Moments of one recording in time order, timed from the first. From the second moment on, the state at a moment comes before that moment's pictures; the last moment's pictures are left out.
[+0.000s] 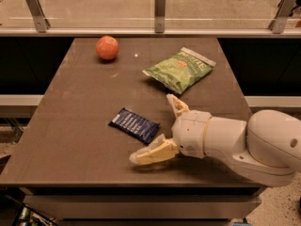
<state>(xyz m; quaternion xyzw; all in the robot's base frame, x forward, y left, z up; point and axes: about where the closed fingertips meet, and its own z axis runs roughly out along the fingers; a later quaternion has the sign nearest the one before) 0.446 -0.004 0.835 -0.44 0.68 0.27 0.52</state>
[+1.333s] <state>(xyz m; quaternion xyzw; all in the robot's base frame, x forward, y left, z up) 0.458 0.034 0.820 -0.46 0.67 0.30 0.50</state>
